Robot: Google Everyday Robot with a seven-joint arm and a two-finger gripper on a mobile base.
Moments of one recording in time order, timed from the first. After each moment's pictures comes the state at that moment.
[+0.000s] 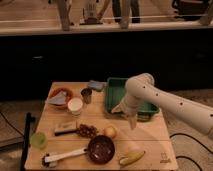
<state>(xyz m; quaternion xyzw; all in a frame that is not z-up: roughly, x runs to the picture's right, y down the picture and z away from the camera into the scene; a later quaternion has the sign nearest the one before) 0.103 0.167 0.758 -0.31 -0.24 -0.33 0.86</state>
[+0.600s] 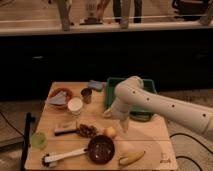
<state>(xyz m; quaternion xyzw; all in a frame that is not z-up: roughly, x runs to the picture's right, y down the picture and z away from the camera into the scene) 0.045 0.192 0.749 -0.29 -0.27 -0.38 0.84</state>
